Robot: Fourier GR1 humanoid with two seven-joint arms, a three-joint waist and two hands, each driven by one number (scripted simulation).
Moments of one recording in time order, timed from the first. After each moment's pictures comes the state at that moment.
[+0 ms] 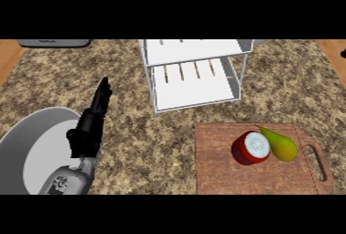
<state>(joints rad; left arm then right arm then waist) -0.18 0.20 -0.26 -1.53 0.02 0.35 0.03 -0.60 -0.85 -0.17 -1.61 -0.59 1.12 0.08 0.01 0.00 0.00</state>
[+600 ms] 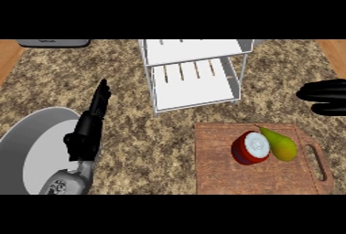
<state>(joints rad) -0.15 0.19 -0.26 -1.56 0.01 0.34 0.03 -0.49 -0.74 -0.15 -1.90 -0.21 1.12 0.01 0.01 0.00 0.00</state>
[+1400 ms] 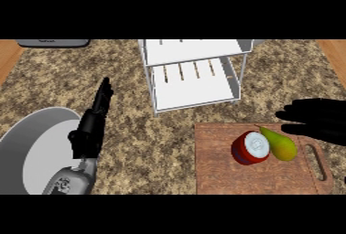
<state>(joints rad) -0.17 0.16 -0.24 -1.54 -0.02 0.34 0.04 -0.37 -0.83 -0.02 -2.00 0.17 1.04 -0.16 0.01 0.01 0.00</state>
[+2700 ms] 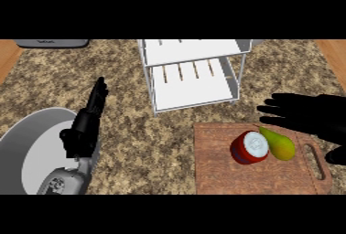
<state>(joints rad) -0.15 0.15 -0.18 -1.55 -0.04 0.27 0.04 -0.34 -0.89 0.25 -1.74 0.66 0.53 -0.60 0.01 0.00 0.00</state>
